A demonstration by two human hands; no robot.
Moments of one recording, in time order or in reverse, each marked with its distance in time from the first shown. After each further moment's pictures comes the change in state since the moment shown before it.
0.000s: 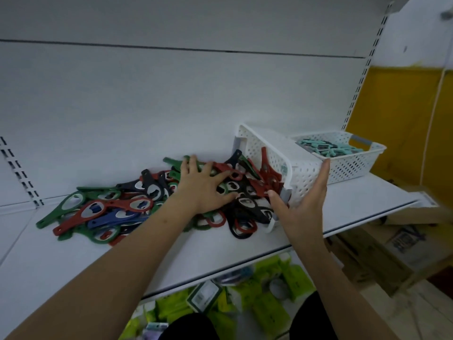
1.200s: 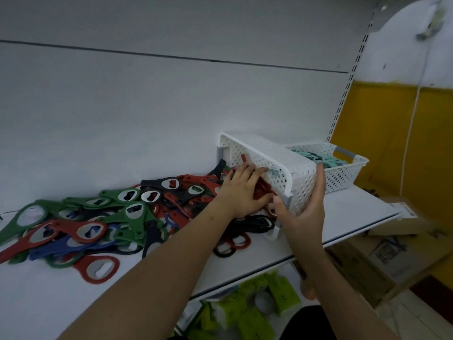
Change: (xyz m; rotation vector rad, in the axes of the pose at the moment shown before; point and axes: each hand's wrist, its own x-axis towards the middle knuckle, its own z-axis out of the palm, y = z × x) left_hand 0.071 0.095 0.014 -0.439 0.247 0.294; right_hand 0.032 0.022 -0.018 0.086 0.057 -0.081
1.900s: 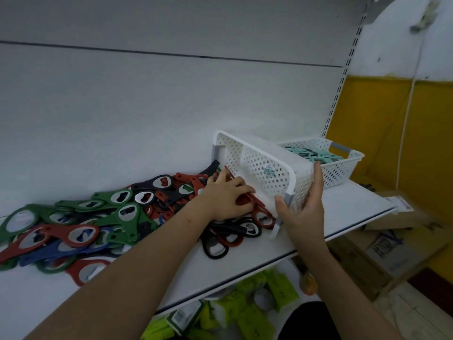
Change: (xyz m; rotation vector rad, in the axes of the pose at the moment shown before) left_hand -0.015 -0.022 -0.012 0.156 -0.197 0.078; right_hand 0.005 0.009 -0.012 -0.032 -0.064 0.066
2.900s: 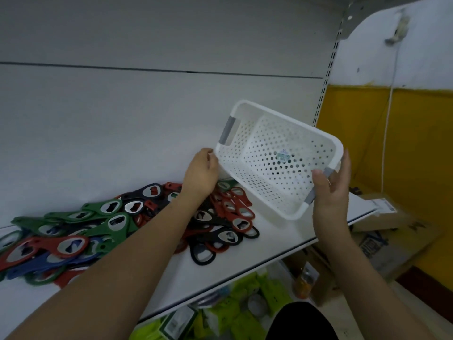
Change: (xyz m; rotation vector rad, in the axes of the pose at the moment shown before) left_hand 0.021 -0.002 -0.043 -0.693 0.612 -0.399; right_hand 0.040 -0.011 -0.058 0.325 0.143 0.085
